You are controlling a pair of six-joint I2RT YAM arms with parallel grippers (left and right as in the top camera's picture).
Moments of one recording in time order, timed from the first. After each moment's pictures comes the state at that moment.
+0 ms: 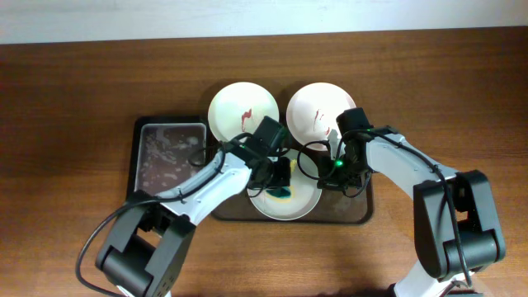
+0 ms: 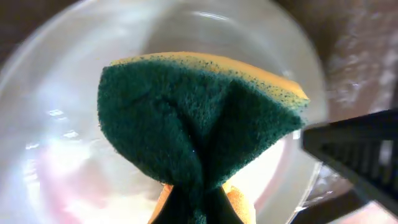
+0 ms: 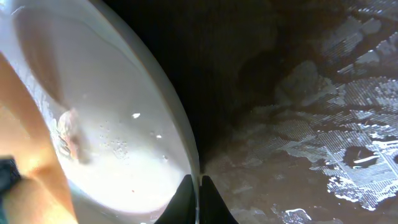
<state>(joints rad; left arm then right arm) -0.63 1.85 1.18 -0.56 0.22 -0.59 0.21 1.83 1.05 -0.75 -0.41 0.25</state>
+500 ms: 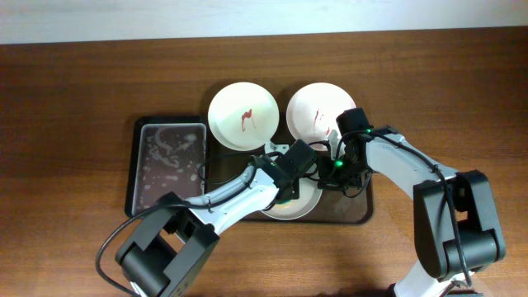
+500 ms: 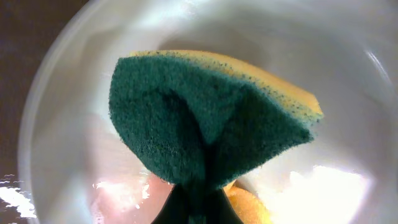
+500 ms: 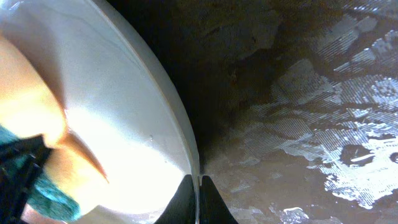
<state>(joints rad) -0.80 1.90 1.20 -0.62 -0.20 -0.76 0.21 1.83 1.05 -0.75 -0.40 0.25</state>
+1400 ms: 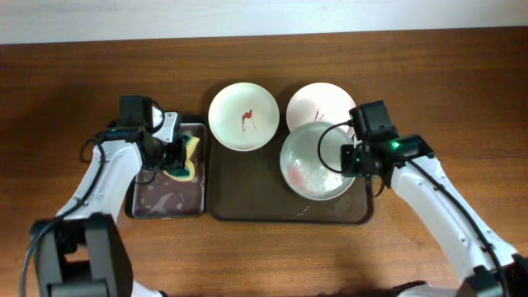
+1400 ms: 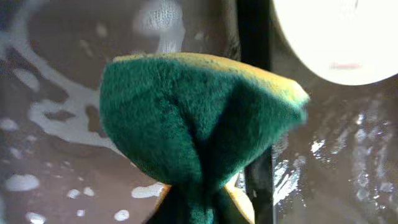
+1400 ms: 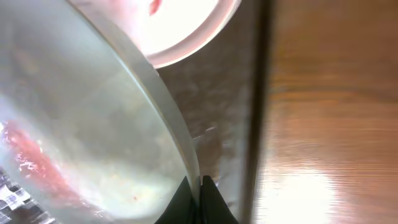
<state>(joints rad) 0.04 1.71 1.13 -0.72 0.24 0.07 0.26 1.46 1.06 -0.82 0.13 0.25</state>
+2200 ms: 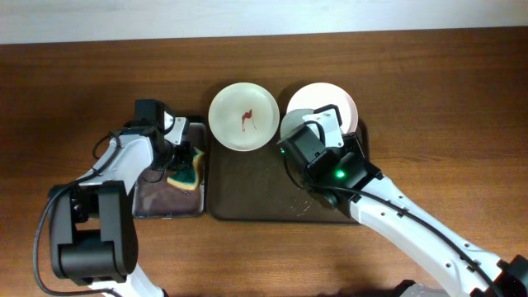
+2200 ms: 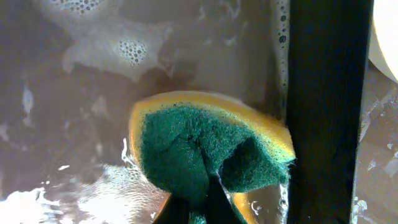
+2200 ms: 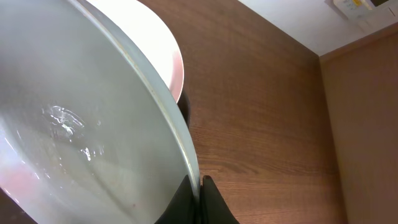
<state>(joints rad) 0.01 1.87 1.12 -0.59 0.20 0.09 0.68 1.45 1.15 -0.82 0.84 0.24</state>
